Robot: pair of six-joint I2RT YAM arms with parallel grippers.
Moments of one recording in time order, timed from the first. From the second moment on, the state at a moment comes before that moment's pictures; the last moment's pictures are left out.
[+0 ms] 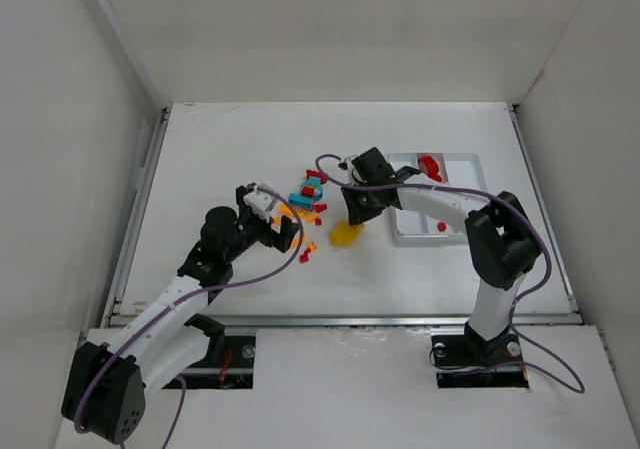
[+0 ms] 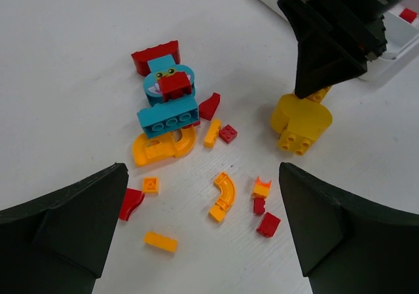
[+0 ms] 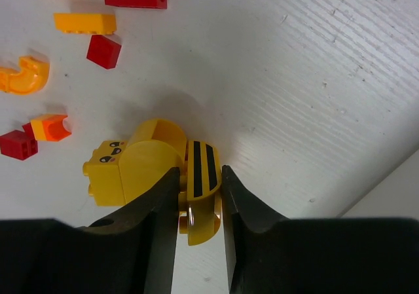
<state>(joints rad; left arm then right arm) -0.42 0.86 0.39 0.23 0.25 0.04 0.62 1.83 1.29 -0.49 -0.12 0.14</state>
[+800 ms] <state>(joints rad) -0.51 1.07 0.62 -0.03 0.61 0.50 0.72 1.73 1.45 -0.48 -0.19 0.26</state>
